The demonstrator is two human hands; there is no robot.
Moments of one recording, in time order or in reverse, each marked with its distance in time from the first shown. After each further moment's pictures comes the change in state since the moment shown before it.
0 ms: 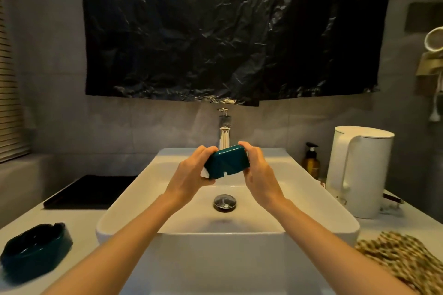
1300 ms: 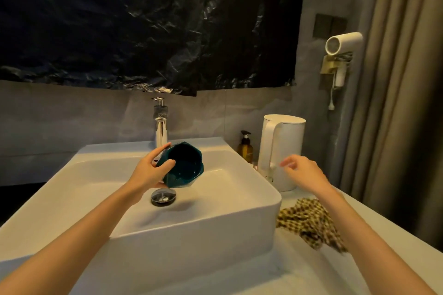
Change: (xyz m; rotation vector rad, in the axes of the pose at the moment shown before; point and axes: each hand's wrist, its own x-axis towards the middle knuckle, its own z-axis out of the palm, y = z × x) left_hand 0.024 0.024 0.049 -0.847 -0.225 -0.840; right_hand -0.068 0.087 -0.195 -0.310 -0.171 0.835
